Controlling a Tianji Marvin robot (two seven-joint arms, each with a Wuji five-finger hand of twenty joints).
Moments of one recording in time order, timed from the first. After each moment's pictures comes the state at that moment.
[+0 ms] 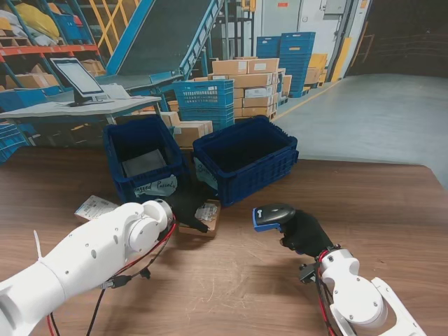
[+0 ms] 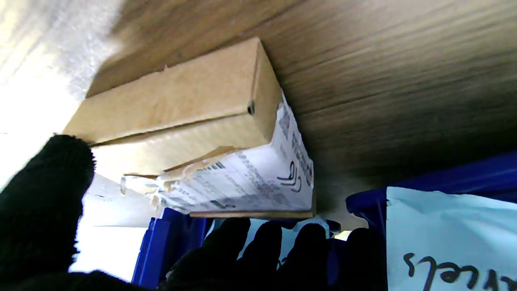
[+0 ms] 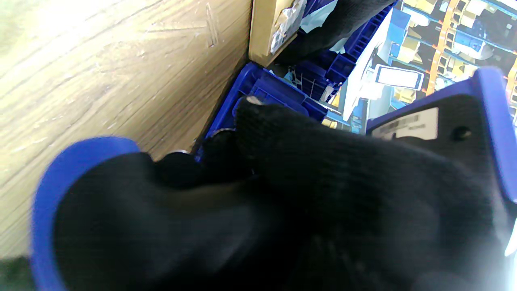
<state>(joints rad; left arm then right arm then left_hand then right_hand) 0.88 -1.13 -0.50 -1.00 0.65 -0.08 -0.07 -1.75 -1.14 1.35 -1.71 -0.24 -0.07 -0.03 0.36 -0.43 0.56 -0.09 0.27 0.38 0.00 0.24 0.18 0.27 0.03 0.28 0.10 0.26 0.09 0.20 -0.04 0.28 0.24 0.24 0.96 -1.00 1.36 -0.25 0.75 -0.15 1.10 1.17 0.78 0.05 1.02 0.97 0.91 0.11 1.10 0.91 0.67 0.13 1.46 0.74</state>
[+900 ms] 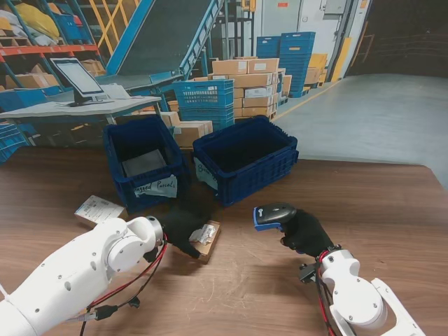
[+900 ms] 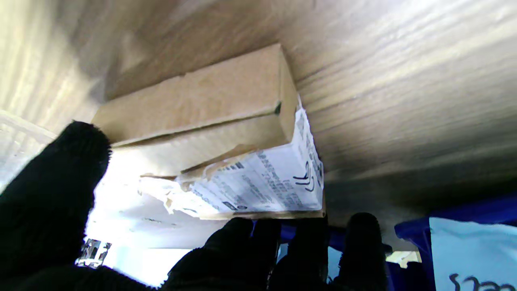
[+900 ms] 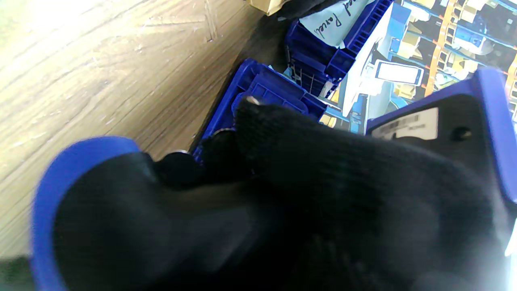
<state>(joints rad) 1.11 -1.03 -0.74 -1.30 0.83 -0.22 -0.26 -1.75 -1.14 1.35 -1.71 -0.24 -0.07 -0.05 0.43 -0.49 0.62 -0.08 0.27 0.40 -0.07 0.28 0.21 0.27 0.15 0.30 0.20 0.29 0.11 0.30 0.01 0.31 0.36 0.32 0.96 -1.00 1.36 -0.25 0.75 -0.15 1.10 1.17 0.78 0.05 1.02 0.97 0.91 0.11 1.10 0.91 0.67 0.13 1.46 0.74</state>
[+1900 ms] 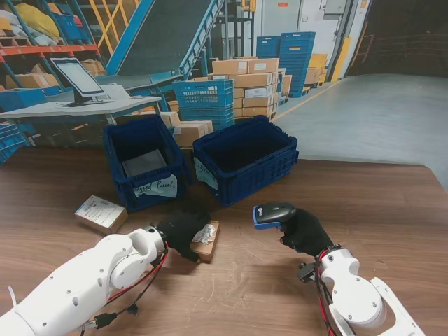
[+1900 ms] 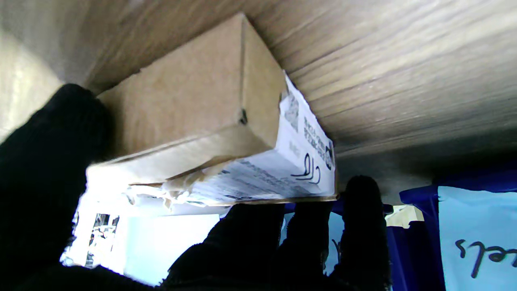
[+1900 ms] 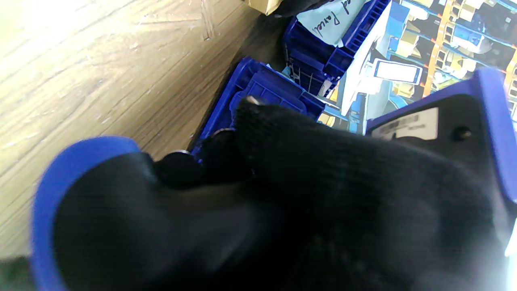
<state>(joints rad) 1.15 -1.05 -0.70 -1.22 0.95 -0.22 0.07 -1.75 -1.14 1.35 -1.71 -0.23 -0.07 -0.05 0.46 -0.71 0.73 -0.09 0.37 0.43 0.07 0.38 0.40 0.29 0.29 0.45 0.44 0.30 0.17 0.54 0.16 0.36 0.72 0.60 0.96 -1.00 1.36 -0.25 0.75 -0.15 1.10 1.17 0.78 0.05 1.02 0.97 0.91 0.11 1.11 0.91 0.67 0.13 1.46 0.74</state>
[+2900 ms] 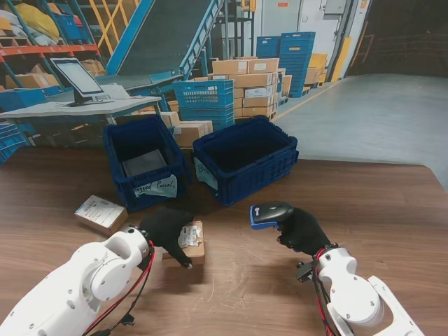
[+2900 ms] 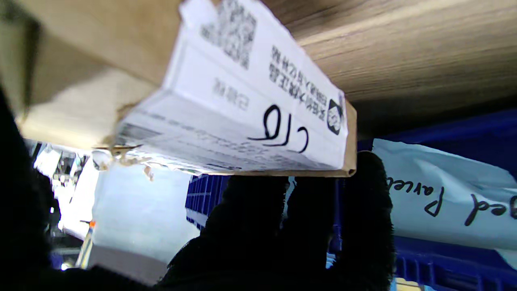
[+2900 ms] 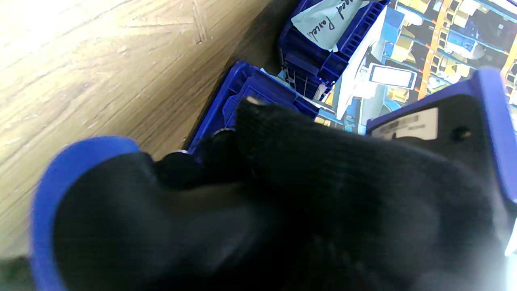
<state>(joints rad) 1.46 -1.04 -1.08 -1.58 0.95 -0.17 -0.09 -1.74 -1.14 1.34 -1.71 -0.24 -0.07 -0.05 0.46 -0.84 0.35 -0.10 0.50 0.40 0.56 0.58 0.82 0.29 0.29 0.89 0.76 0.33 0.43 0.89 0.34 0.40 0.98 0.72 0.96 -1.00 1.36 -0.25 0.75 -0.15 1.10 1.17 0.78 0.05 1.02 0.97 0.91 0.11 1.11 0.91 0.67 0.13 1.46 0.74</state>
